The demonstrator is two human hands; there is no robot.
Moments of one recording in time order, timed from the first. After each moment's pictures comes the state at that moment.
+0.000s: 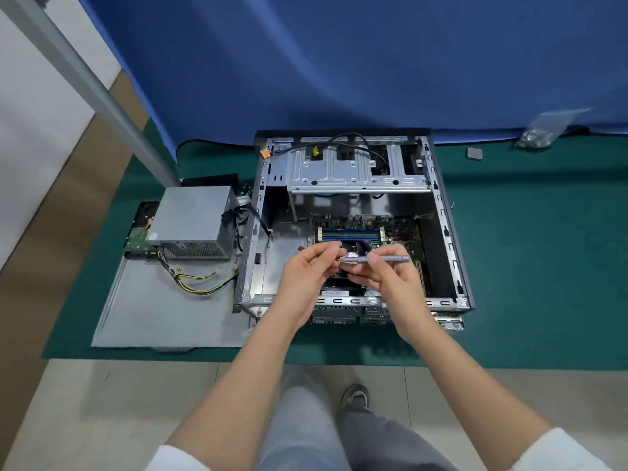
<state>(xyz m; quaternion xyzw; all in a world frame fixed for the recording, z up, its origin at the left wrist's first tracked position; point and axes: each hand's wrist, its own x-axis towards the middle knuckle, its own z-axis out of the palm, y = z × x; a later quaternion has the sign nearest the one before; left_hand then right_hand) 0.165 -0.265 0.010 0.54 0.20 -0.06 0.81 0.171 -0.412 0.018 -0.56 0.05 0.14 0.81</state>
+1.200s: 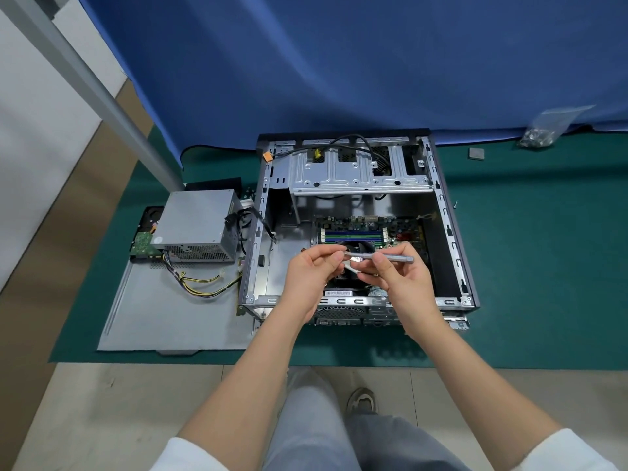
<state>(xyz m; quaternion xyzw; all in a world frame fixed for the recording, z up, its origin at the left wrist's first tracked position) 0.169 -0.264 0.007 0.58 0.21 -0.07 0.79 0.172 -0.418 0.008 -0.57 0.03 0.11 0.81</state>
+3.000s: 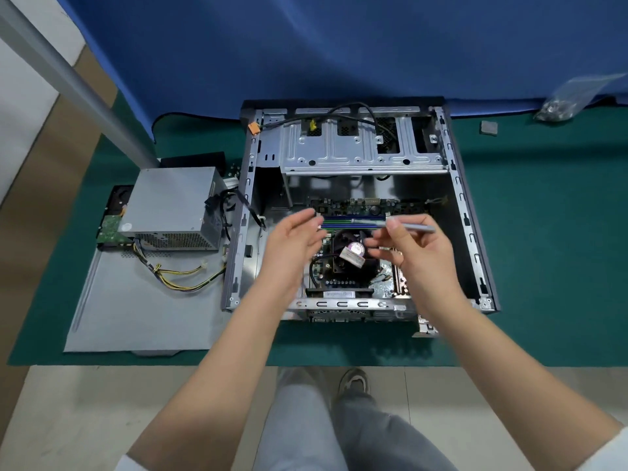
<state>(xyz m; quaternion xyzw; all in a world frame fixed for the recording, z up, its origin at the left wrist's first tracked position) 0.202 -0.241 0.005 0.59 0.27 -0.07 0.76 0.207 -0.416 0.013 -0.58 0.10 0.09 0.80</state>
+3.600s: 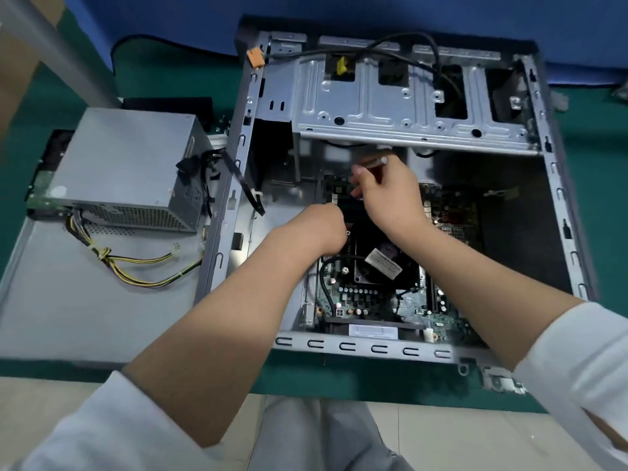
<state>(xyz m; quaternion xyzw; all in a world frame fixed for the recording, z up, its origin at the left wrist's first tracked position) 0.286 -0.234 -0.068 0.93 0.03 -0.33 0.17 0.324 -0.338 -0.081 -0.88 0.00 0.08 0.47</state>
